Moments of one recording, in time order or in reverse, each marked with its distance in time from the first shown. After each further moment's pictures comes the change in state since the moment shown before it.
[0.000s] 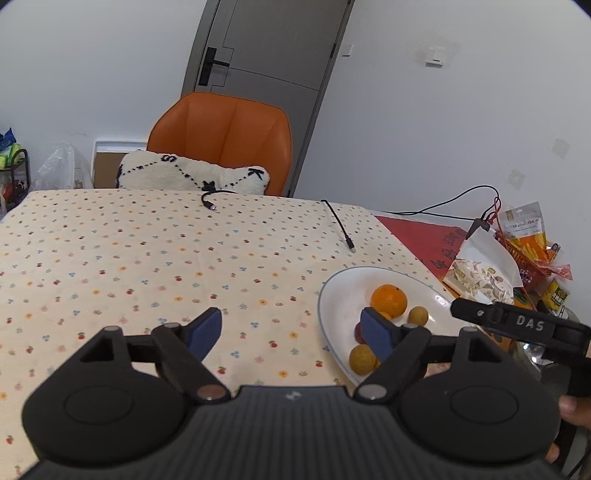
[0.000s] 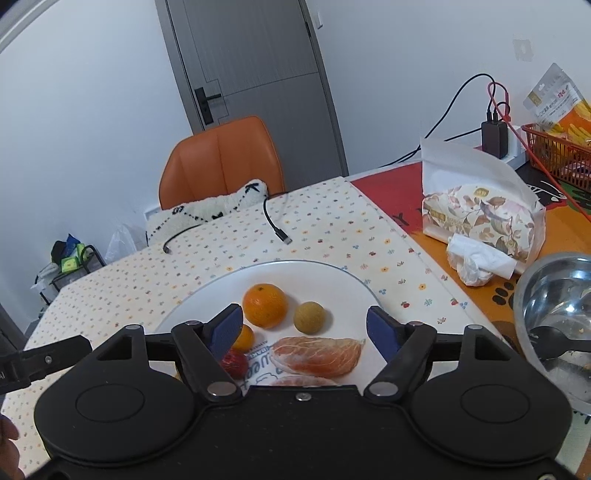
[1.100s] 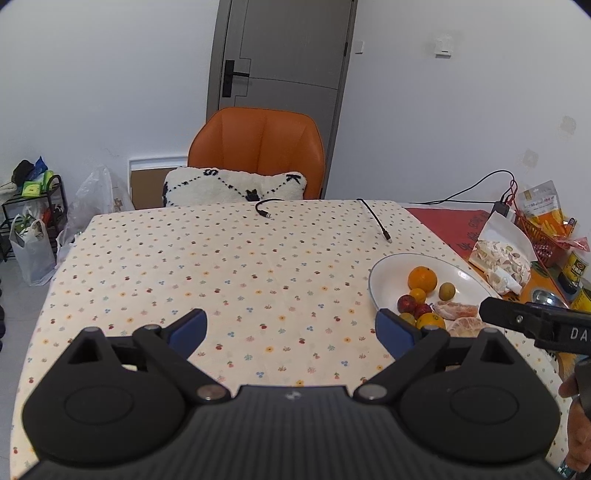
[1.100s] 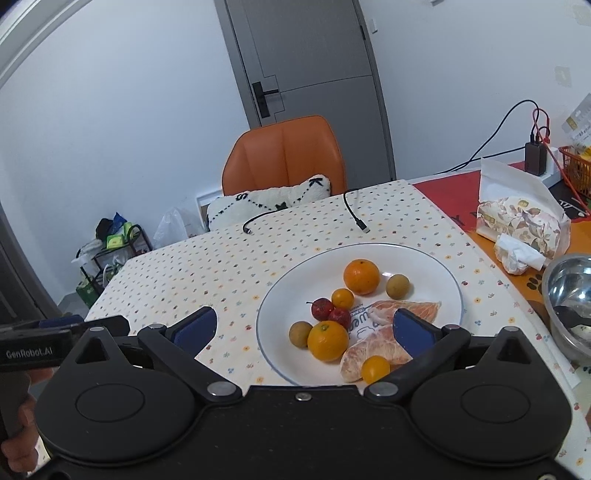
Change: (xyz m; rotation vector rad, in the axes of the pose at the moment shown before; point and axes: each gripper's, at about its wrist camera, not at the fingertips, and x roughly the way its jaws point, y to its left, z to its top) left arm -0.076 0.024 0.002 0.086 0.011 0.118; right arm -0.069 0.068 -0.019 -0.094 0.020 0.115
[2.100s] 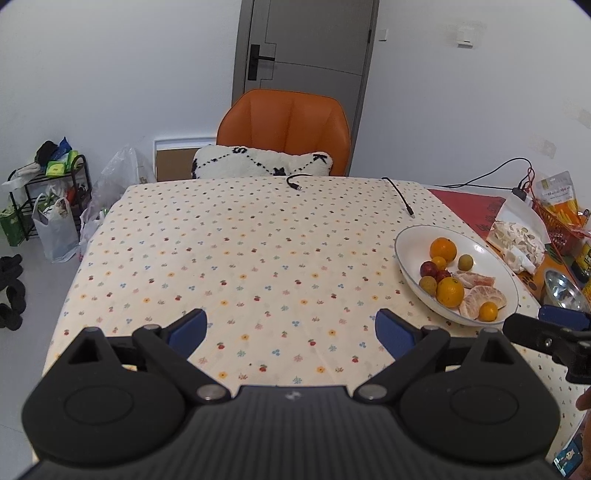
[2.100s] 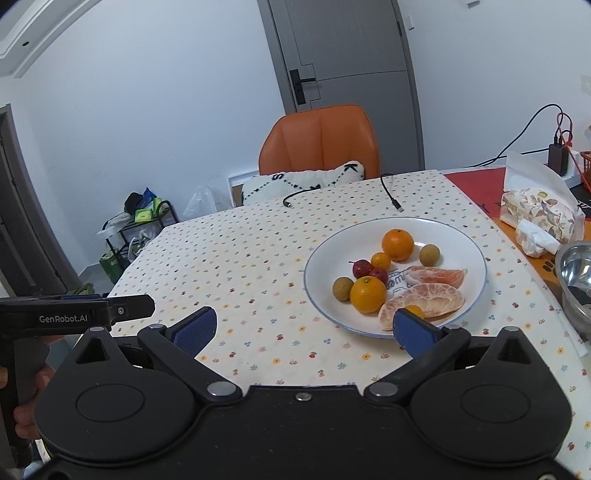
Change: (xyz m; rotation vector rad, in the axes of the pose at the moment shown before) left arm -0.027 0.019 -0.028 -0.035 0.056 0.066; right arm -0.031 0.024 -0.032 -0.072 0.039 0.083
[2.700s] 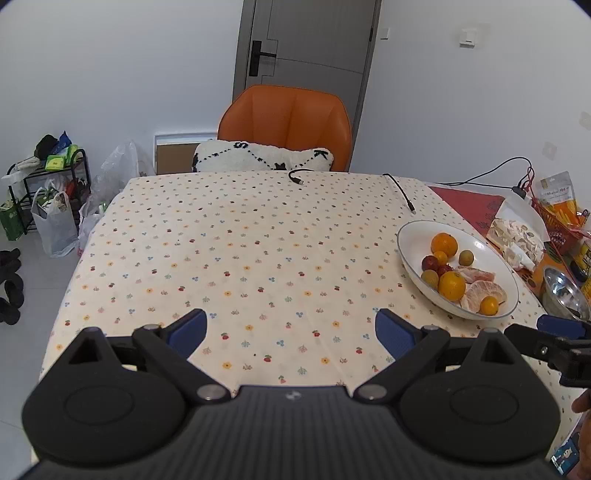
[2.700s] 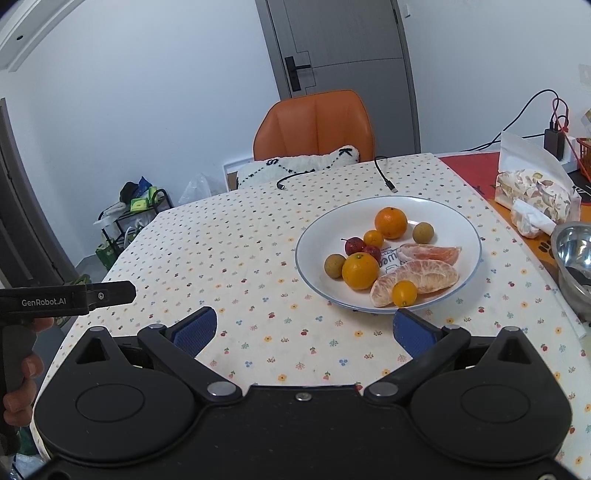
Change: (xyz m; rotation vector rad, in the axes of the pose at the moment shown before) left arm -0.001 0.006 -0.006 -0.010 0.011 -0.011; right arm 0.001 -0.006 -0.012 0.013 0.034 -0.019
